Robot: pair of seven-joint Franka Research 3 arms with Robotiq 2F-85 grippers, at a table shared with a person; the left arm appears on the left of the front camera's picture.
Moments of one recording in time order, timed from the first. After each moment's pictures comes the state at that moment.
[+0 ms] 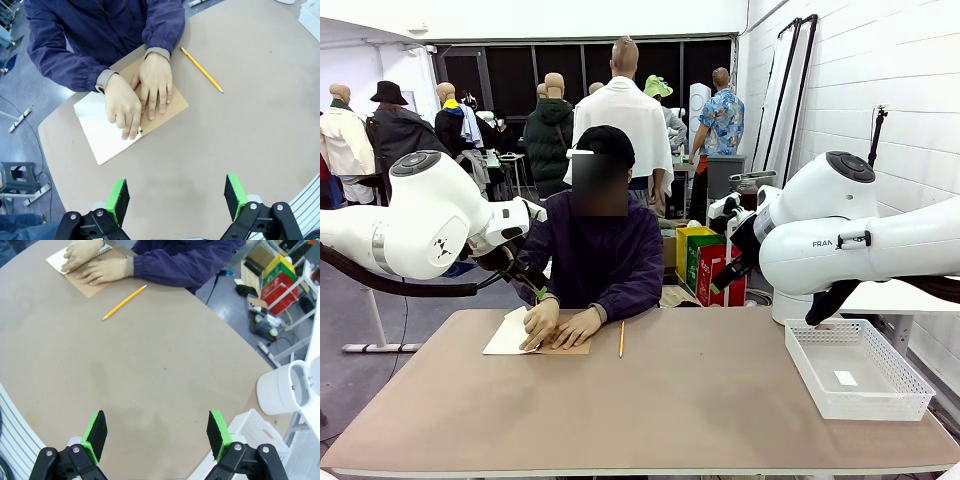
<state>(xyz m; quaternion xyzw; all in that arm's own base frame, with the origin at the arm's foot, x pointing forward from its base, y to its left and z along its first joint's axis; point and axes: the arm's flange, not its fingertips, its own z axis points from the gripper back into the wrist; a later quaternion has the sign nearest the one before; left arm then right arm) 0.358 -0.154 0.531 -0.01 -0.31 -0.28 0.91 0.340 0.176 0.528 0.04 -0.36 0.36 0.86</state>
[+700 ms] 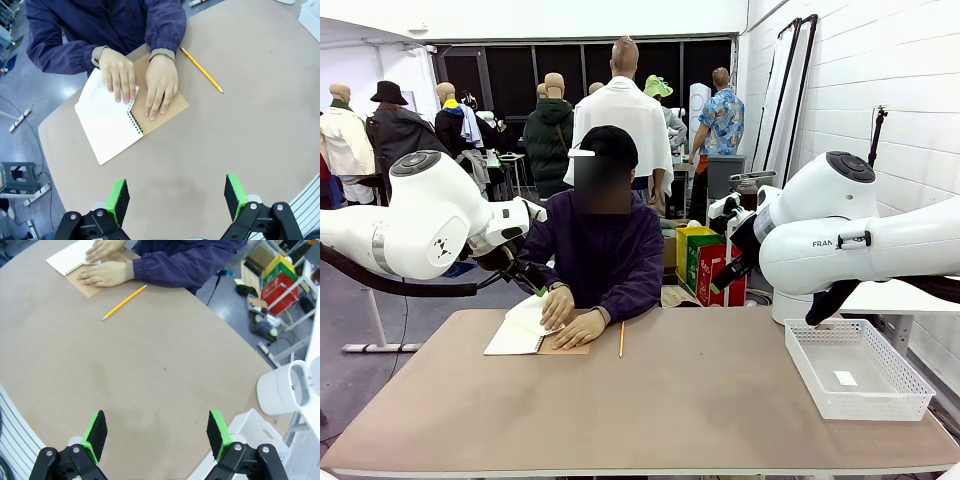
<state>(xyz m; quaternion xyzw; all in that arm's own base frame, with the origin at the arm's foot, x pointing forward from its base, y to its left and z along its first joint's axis) 0.358 -0.154 0.531 -0.01 -0.31 -0.28 0.91 0.340 0.176 0.528 0.04 -0.36 0.36 0.86</state>
